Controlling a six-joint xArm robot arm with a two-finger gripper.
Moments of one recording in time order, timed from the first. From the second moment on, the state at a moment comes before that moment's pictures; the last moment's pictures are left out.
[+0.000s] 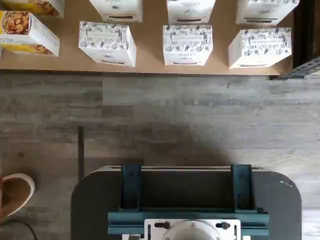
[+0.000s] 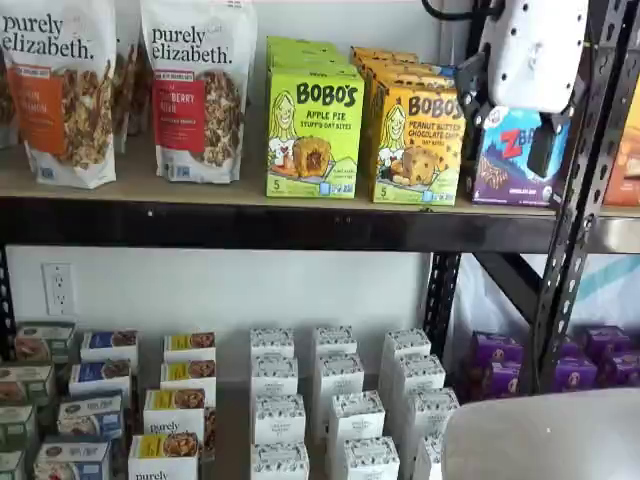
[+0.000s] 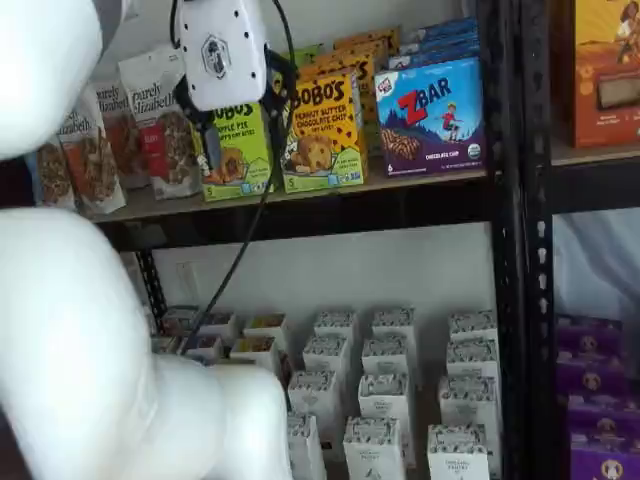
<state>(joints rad) 0.01 -0.84 -1.15 0.04 2.00 0.03</state>
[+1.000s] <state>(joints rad) 0.03 -0.81 -1.16 0.00 1.88 0.04</state>
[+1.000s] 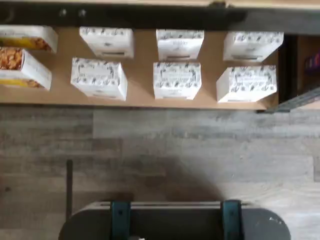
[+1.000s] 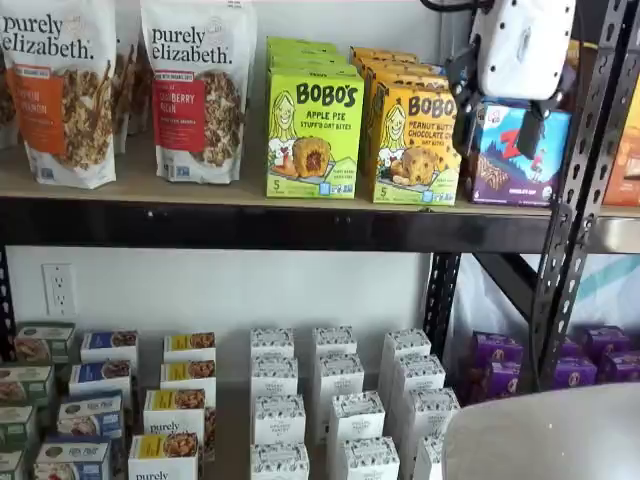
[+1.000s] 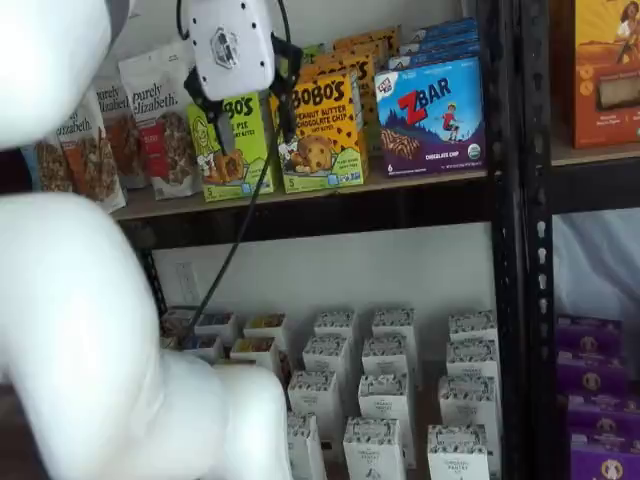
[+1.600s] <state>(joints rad) -0.03 -0.64 -1.27 0.04 1.73 -0.02</state>
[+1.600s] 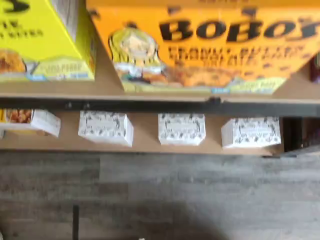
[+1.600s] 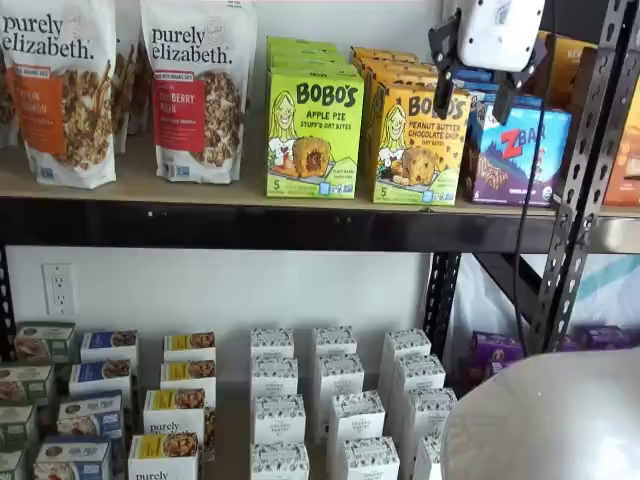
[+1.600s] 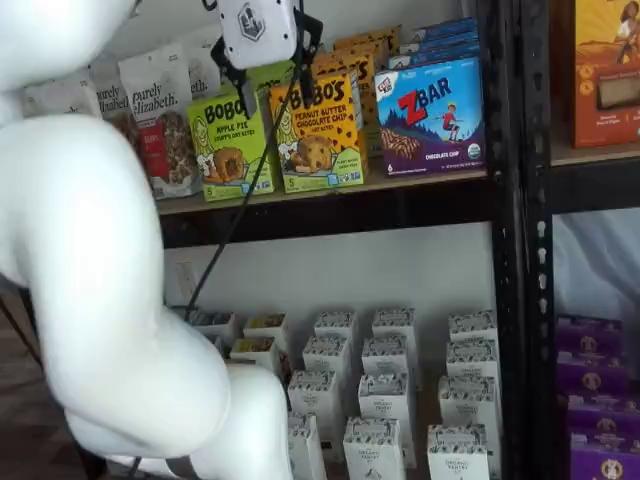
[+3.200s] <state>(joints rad) -0.13 -0.43 -1.40 0.26 1.86 -1.62</state>
